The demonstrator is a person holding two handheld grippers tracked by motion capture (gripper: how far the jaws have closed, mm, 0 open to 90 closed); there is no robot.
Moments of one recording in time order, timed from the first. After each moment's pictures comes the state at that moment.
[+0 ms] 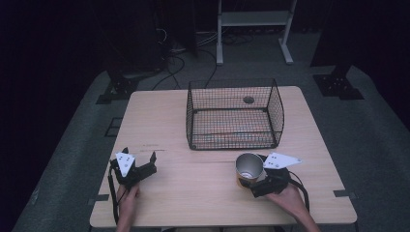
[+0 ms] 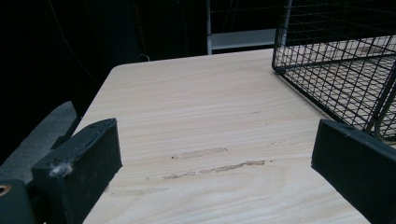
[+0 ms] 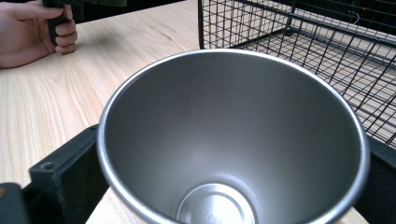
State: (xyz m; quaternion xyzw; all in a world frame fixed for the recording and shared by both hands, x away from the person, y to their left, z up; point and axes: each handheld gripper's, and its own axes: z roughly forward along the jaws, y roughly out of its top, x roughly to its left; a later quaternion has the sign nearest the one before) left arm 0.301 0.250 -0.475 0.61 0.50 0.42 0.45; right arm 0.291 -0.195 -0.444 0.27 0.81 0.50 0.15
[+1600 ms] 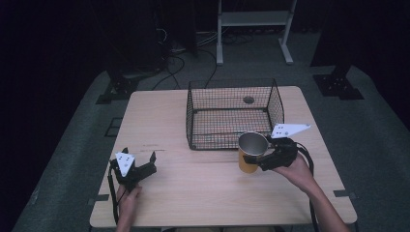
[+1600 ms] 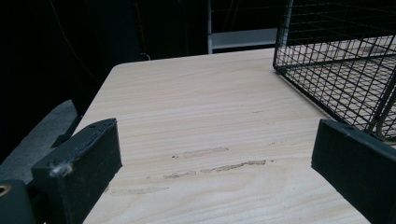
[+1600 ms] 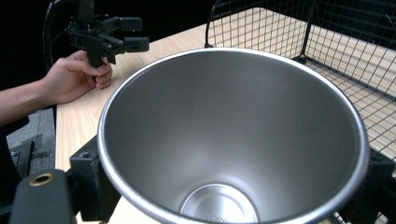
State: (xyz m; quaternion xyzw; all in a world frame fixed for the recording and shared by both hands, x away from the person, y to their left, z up) left arm 0.302 0.251 -0.475 0.61 0.50 0.42 0.45; right arm 0.337 -0.210 -0.374 0.25 0.82 0.51 0.07
